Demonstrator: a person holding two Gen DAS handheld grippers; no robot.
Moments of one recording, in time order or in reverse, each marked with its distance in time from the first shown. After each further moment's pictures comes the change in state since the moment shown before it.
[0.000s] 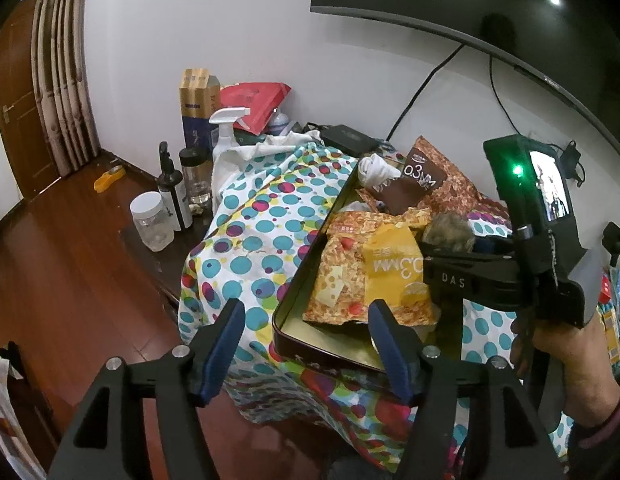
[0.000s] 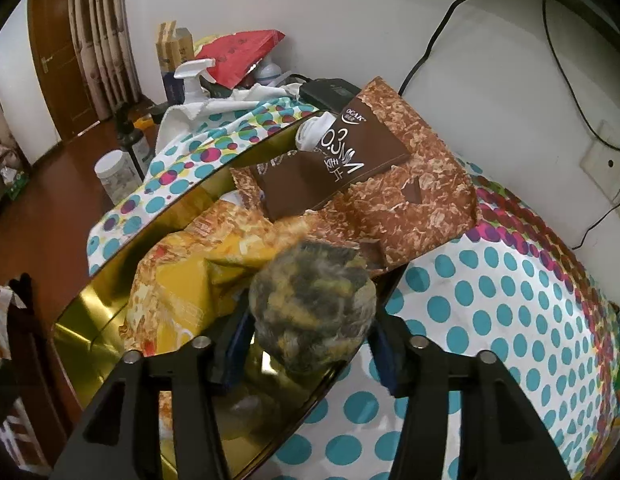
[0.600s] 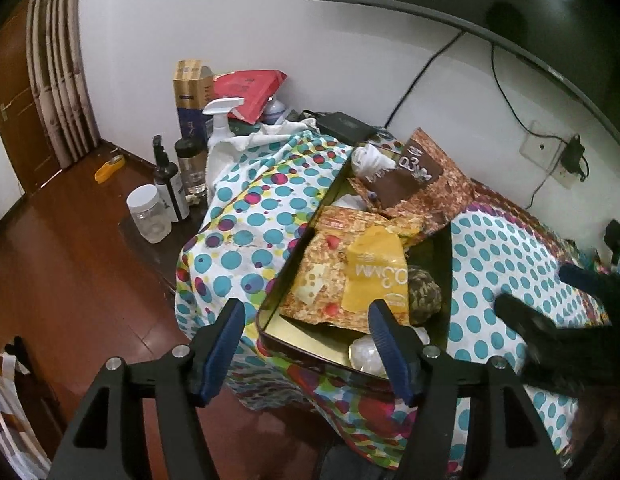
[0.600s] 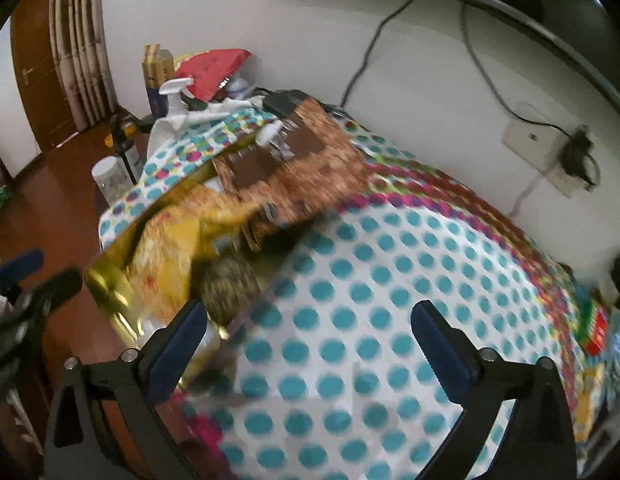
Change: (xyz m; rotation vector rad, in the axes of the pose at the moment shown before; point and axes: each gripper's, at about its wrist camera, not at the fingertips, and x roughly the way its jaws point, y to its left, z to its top) left arm 0.001 -0.021 0.014 0.018 0.071 0.023; right arm -0.101 -0.028 -0.051 0.055 0.017 -0.119
